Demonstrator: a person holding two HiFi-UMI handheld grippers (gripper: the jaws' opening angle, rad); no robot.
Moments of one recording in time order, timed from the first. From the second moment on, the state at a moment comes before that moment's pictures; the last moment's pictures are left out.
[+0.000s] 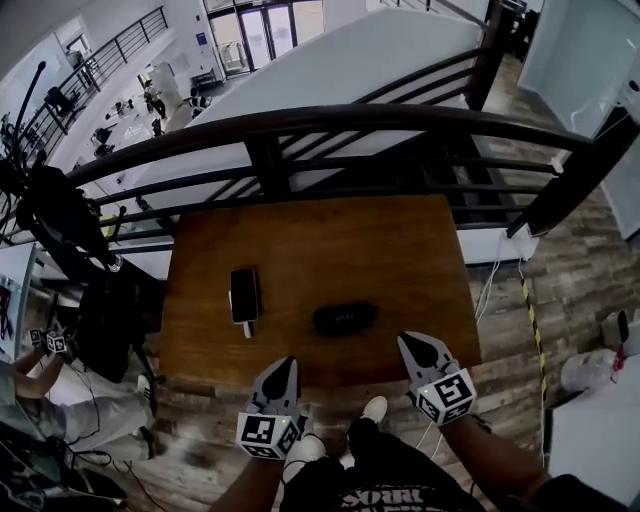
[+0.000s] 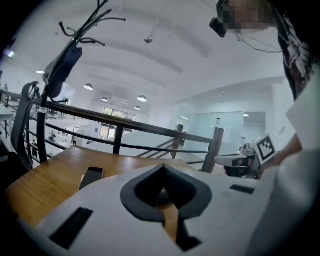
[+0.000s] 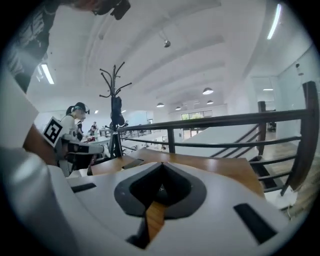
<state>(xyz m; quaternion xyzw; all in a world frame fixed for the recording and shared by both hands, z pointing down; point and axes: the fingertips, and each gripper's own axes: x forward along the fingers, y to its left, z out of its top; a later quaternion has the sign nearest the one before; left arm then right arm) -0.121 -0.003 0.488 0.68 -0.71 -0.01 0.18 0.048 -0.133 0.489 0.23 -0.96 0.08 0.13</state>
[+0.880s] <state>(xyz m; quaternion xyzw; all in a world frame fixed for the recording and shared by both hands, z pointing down) -0.045 0.125 0.399 0.73 -0.67 -0.06 0.11 0.104 0.057 0.399 0.30 -0.95 0.02 0.08</state>
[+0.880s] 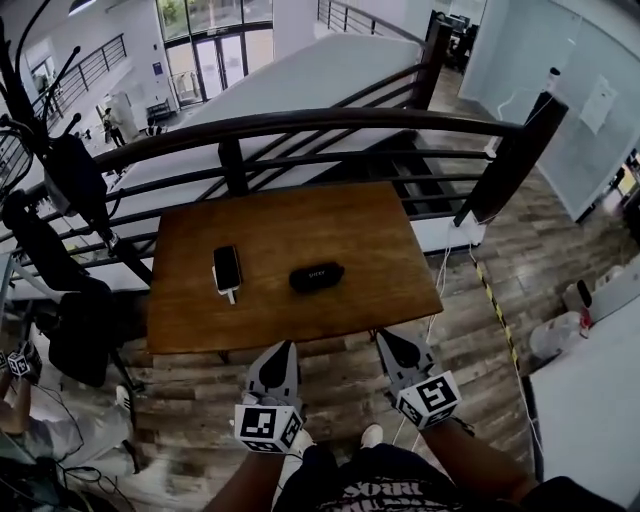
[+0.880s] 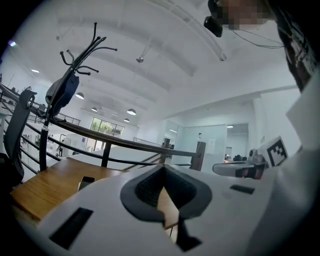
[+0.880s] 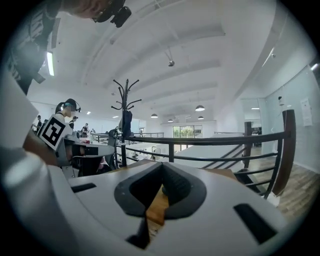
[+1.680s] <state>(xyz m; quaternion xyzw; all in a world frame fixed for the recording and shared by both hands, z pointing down) 0.035 0.139 0.370 0.70 -0.71 -0.01 0.08 0.149 0.062 0.384 0.24 -0.97 0.03 0.07</state>
